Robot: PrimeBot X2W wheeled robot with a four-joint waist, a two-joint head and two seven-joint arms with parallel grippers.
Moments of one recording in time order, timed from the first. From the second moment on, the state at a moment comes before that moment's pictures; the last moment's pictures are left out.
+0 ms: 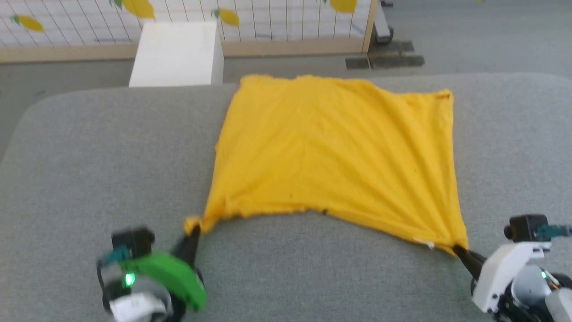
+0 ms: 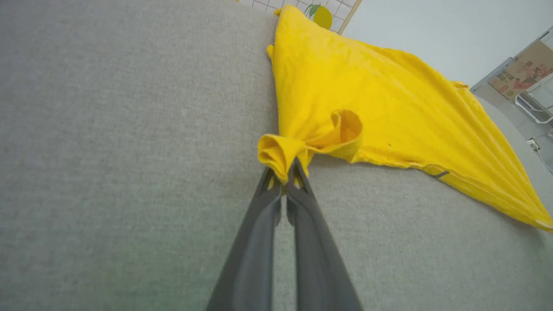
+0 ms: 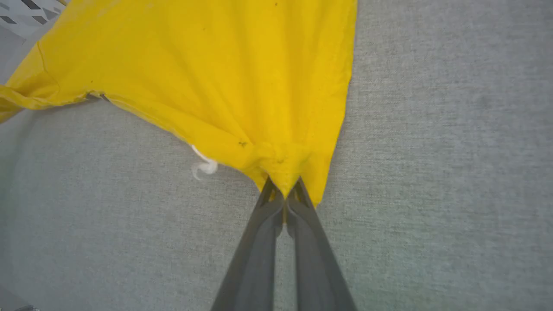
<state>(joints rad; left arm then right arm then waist) -0.19 0.27 -0.32 0.39 -0.72 -0.07 -0.07 -0.12 -0.37 0.16 0.34 0.69 0.13 0.37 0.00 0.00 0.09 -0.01</state>
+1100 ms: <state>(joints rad) -0.01 0.39 -0.25 -0.14 -0.84 0.11 0.24 -0.10 -0.42 -0.04 0.14 0.53 0.13 0.61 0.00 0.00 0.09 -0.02</state>
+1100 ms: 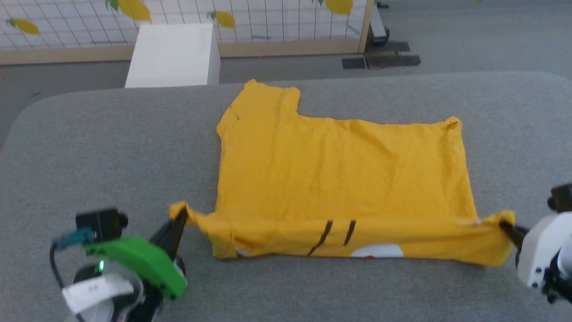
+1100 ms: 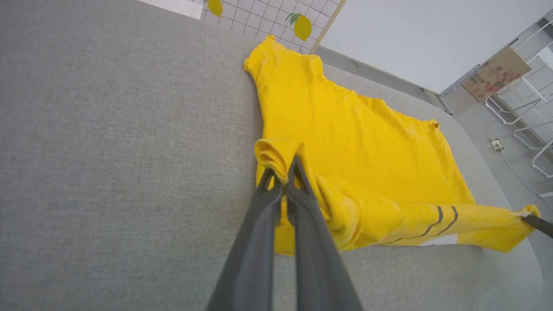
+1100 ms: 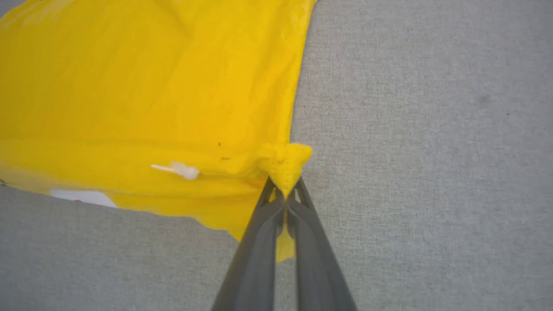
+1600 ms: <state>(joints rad) -0.42 0.32 -0.33 0.26 -0.74 0.04 0.18 -0.36 -0.42 0.07 0.29 0.46 0.13 0.70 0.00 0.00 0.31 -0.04</state>
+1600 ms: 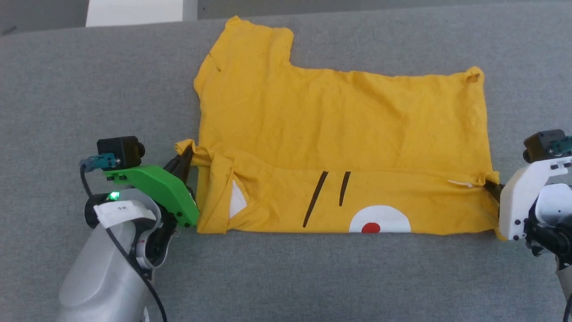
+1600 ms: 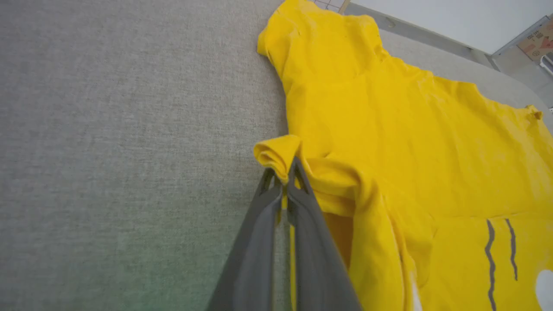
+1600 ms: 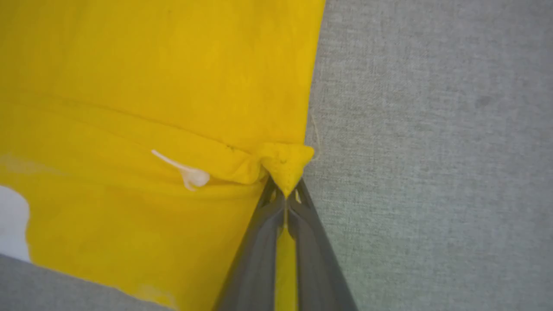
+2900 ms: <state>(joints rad) -0.24 0.29 -0.42 0.15 -0.76 0.30 0.44 -0.13 -0.27 -0.20 0.08 0.47 0.13 0.63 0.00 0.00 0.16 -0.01</state>
